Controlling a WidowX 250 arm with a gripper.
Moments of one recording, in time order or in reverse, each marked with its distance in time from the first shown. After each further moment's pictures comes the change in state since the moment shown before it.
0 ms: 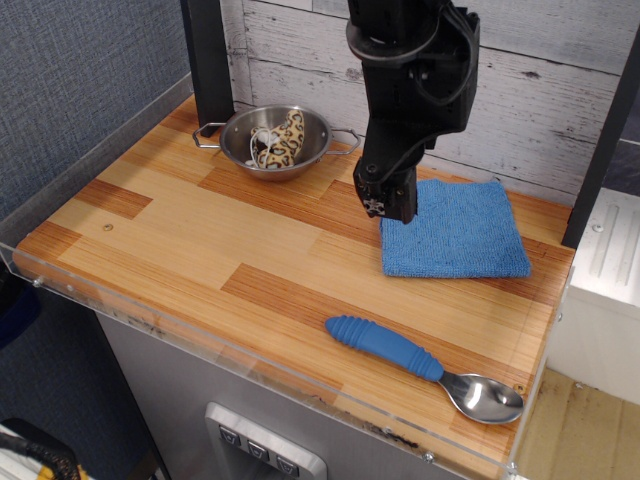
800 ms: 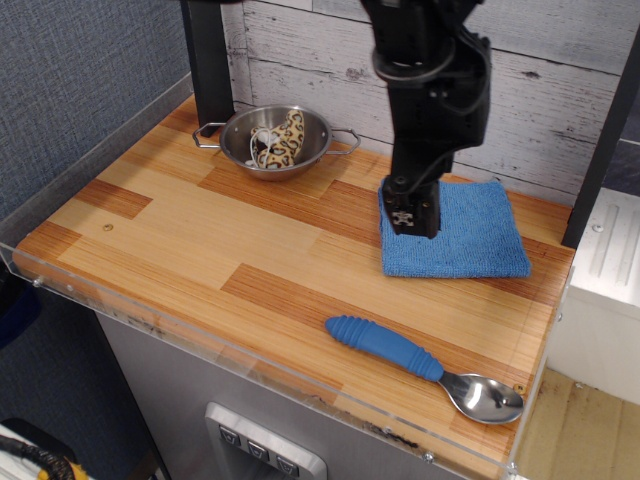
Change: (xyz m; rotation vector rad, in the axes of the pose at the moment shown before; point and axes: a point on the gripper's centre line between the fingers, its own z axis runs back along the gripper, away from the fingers) arm 0.008 0.010 -0.037 -0.101 -0.051 0.052
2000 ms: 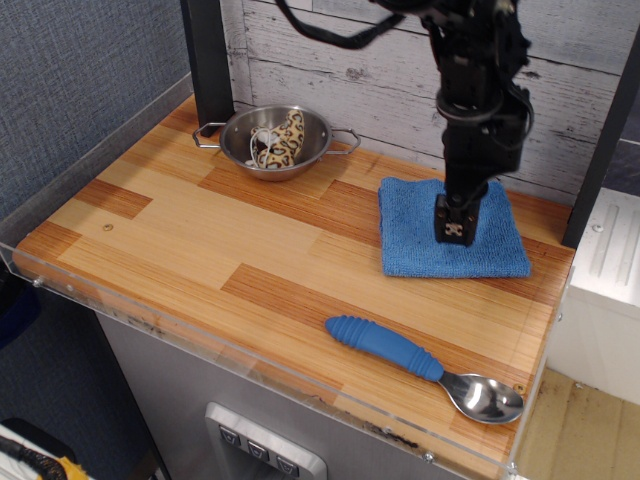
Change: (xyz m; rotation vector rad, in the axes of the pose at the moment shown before) arm 0.010 0.043 -0.079 -0.040 0.064 0.041
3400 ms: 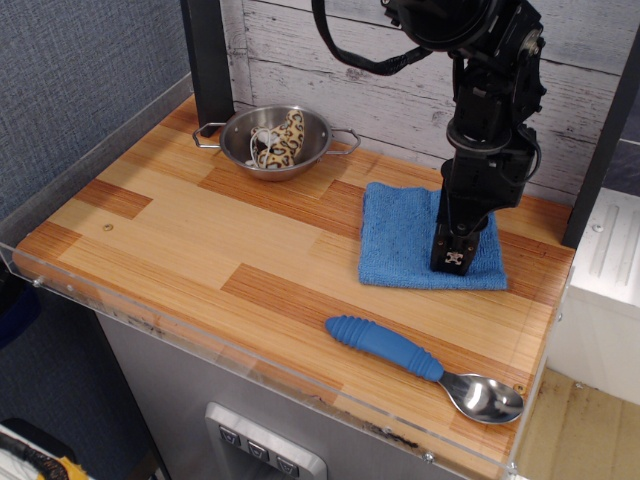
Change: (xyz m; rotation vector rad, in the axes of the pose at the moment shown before) arm -0.012 -0.026 -0.020 -0.142 0.146 0.031
